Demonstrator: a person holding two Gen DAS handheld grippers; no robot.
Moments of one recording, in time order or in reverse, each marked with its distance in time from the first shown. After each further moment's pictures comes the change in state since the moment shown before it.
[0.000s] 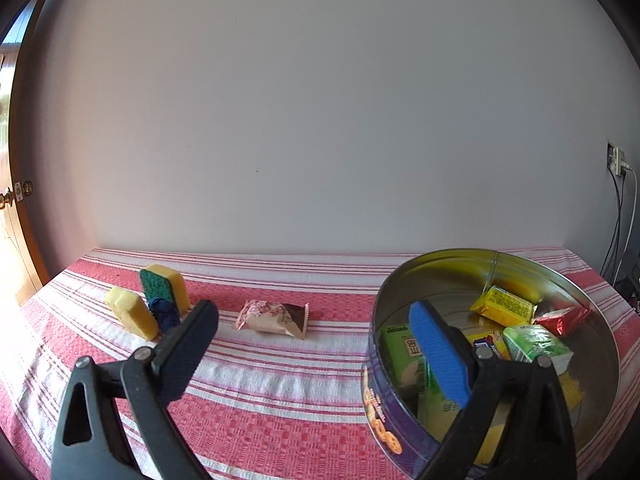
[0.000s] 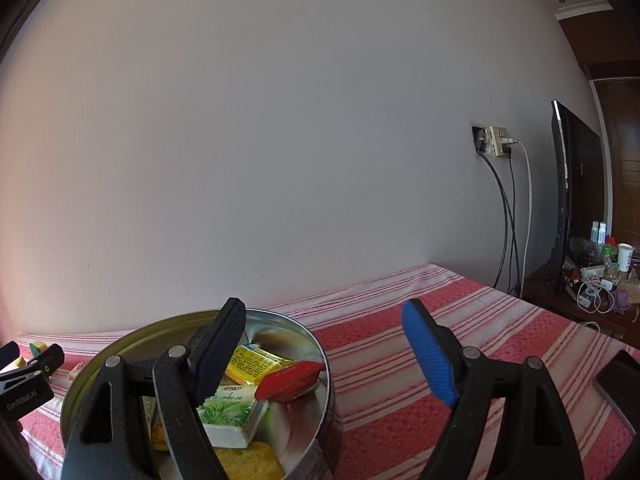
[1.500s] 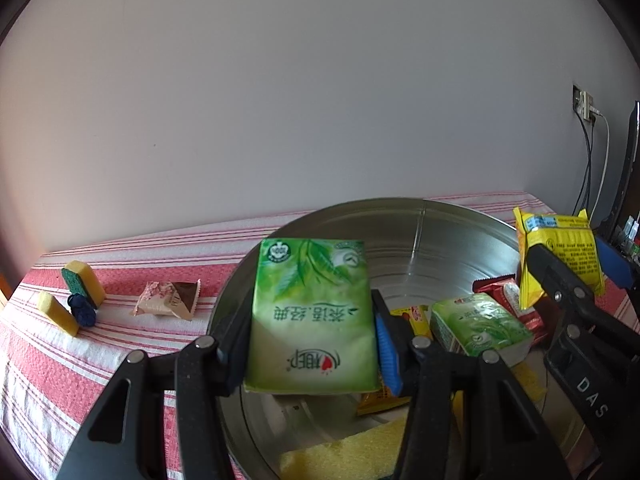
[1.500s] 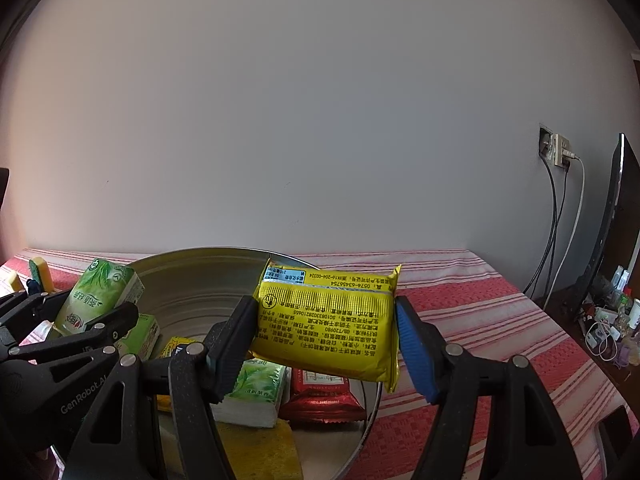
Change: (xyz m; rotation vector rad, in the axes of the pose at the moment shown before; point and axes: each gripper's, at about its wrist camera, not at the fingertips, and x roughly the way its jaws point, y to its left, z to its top) left arm 0.032 -0.102 0.000 0.117 0.183 -0.121; right arm 0.038 0.017 -0.021 -0.237 0.203 0.131
